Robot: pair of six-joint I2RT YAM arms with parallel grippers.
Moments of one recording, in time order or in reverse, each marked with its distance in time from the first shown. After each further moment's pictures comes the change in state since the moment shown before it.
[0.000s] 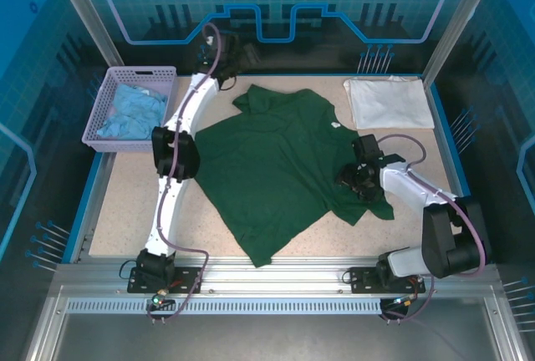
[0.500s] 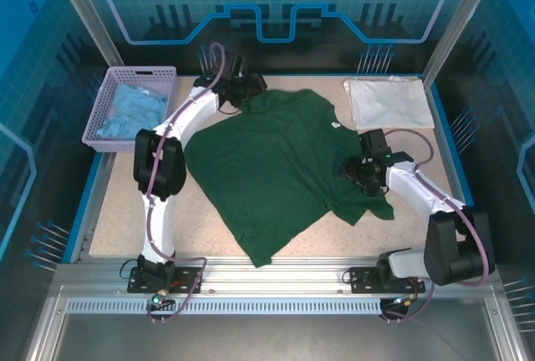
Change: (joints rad) left arm -0.105 -0.380 -0.645 0.092 0.210 -0.082; right arm -0.035 -0.035 0.043 -0.004 -0.018 -0.045
